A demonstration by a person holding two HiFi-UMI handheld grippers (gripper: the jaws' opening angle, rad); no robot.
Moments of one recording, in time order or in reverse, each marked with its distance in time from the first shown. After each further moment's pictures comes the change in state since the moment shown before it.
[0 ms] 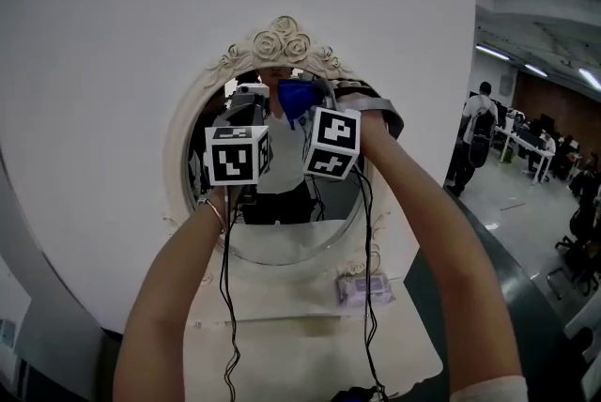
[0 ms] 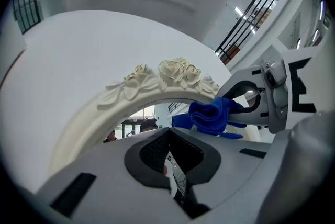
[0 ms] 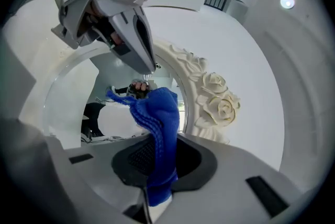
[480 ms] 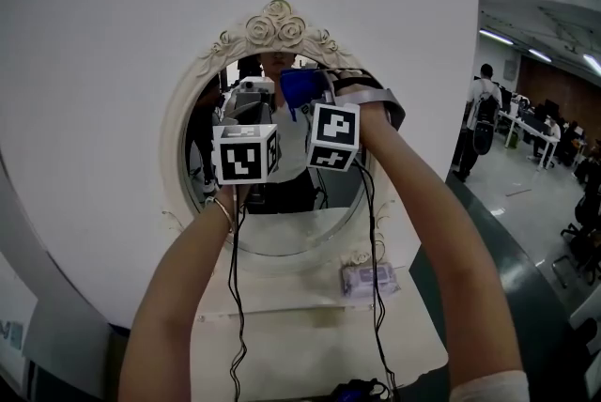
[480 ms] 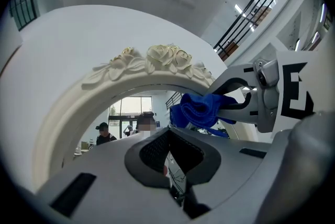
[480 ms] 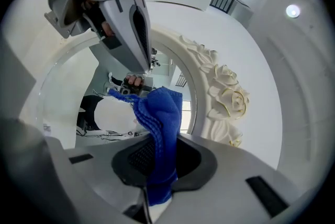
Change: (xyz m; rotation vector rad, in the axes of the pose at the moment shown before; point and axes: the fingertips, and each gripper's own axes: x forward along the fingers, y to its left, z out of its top) left arm 0.010 -0.023 -0.023 0.005 0.040 -0.027; right arm 0.015 0.013 -0.017 -0.061 0.025 -0.045
